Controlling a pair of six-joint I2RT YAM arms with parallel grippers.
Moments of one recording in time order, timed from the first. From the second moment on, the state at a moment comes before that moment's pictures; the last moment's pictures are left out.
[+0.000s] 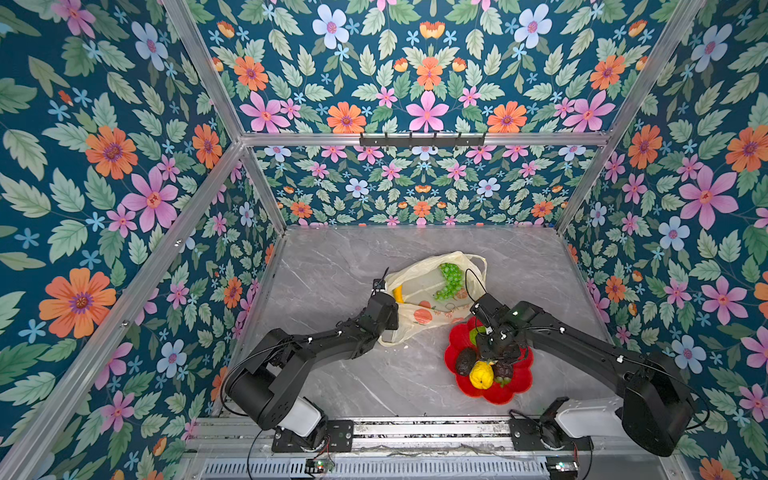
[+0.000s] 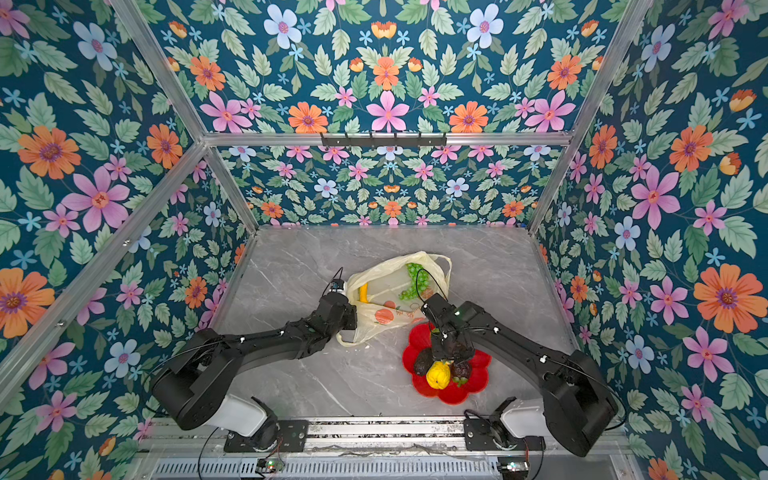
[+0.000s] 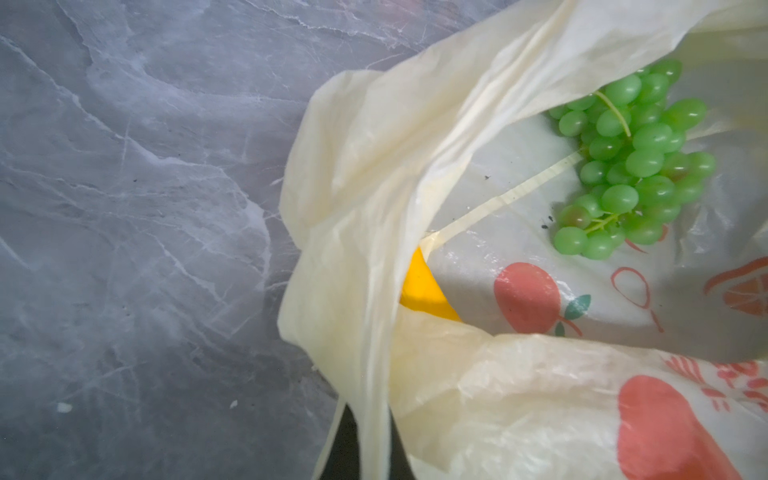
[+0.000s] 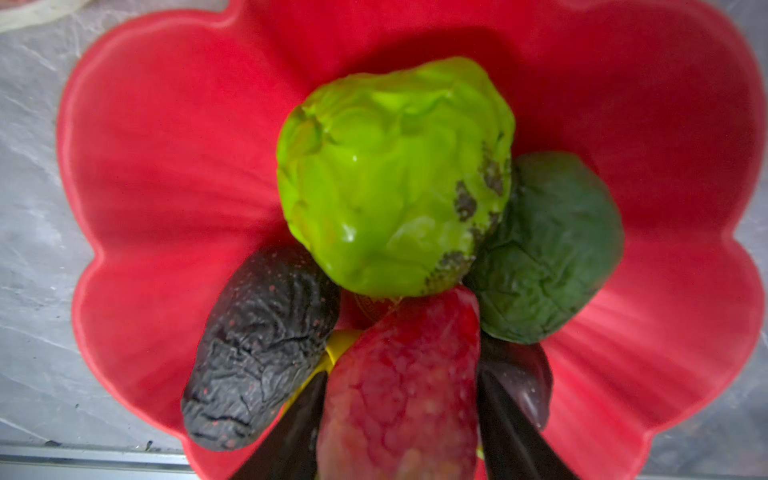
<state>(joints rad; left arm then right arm) -0.67 1.51 0.62 0.18 -0.27 -0.46 0.66 1.34 0.89 -1.01 0.03 0.62</state>
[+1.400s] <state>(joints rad) -0.63 1.49 0.58 0.21 -0.25 -0.52 0.76 1.81 1.48 -0.68 0.00 0.58</state>
